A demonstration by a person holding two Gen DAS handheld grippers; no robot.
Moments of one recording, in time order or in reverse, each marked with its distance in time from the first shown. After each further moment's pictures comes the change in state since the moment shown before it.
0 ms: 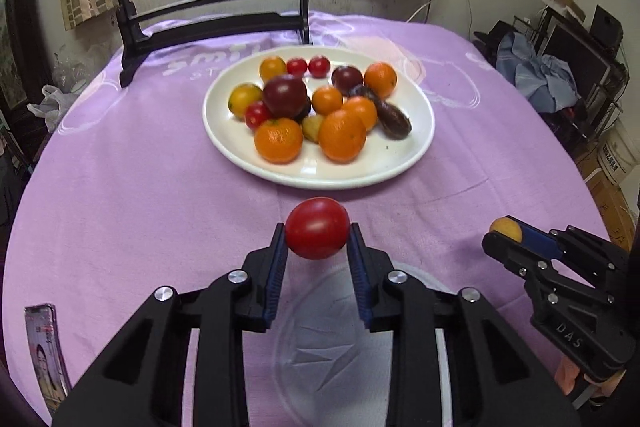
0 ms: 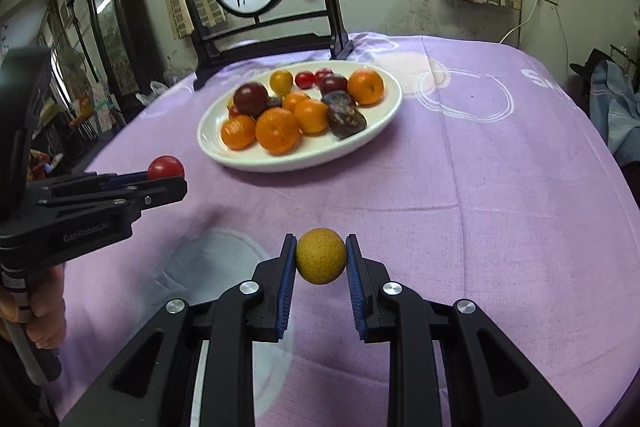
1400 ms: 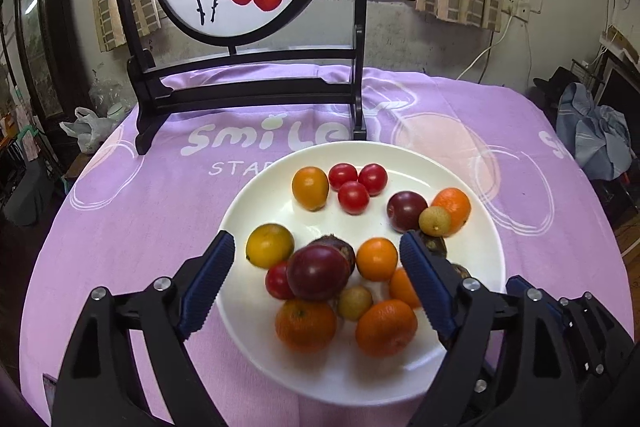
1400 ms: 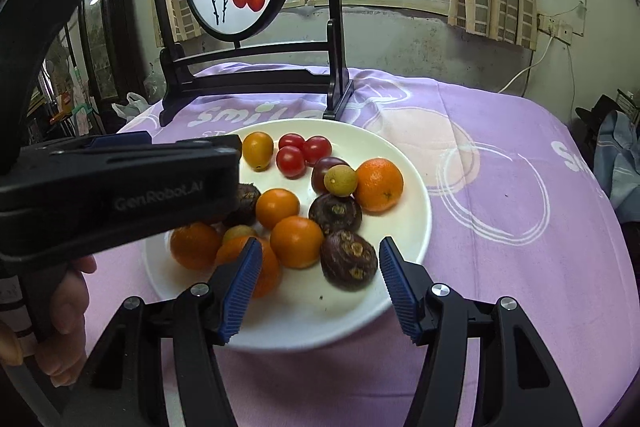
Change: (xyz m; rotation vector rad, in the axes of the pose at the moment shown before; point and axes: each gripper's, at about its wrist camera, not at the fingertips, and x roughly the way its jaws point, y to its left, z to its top) left arm 0.066 0.006 0.121 -0.092 -0.091 0.183; right arm 0.083 0.012 0.093 -0.072 -0.035 -0.102
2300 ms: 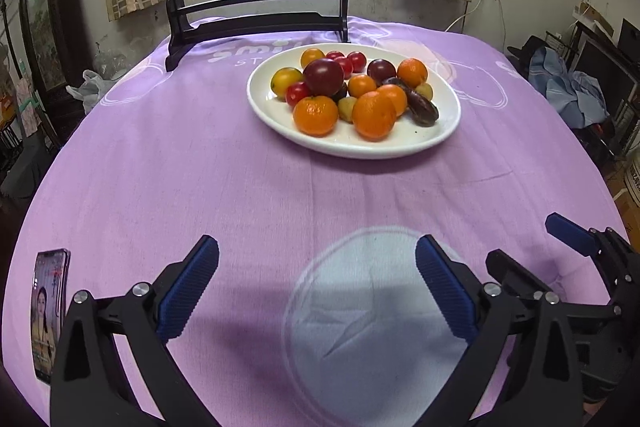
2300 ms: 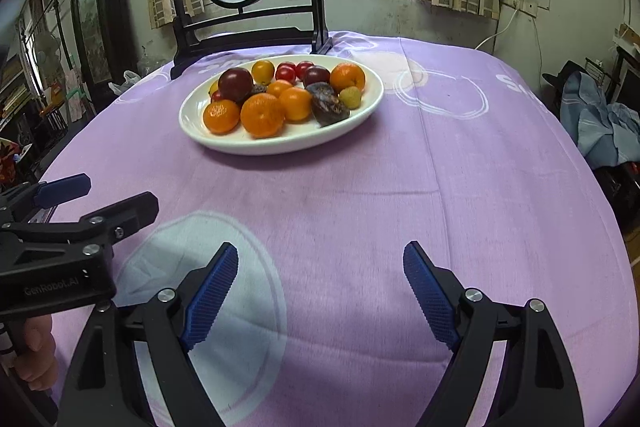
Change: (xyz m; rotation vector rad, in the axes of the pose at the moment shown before) left arm -0.094 0.023 -0.163 0.012 0.055 -0.049; right arm -0.083 0.006 -0.115 0.032 0.060 -0.064
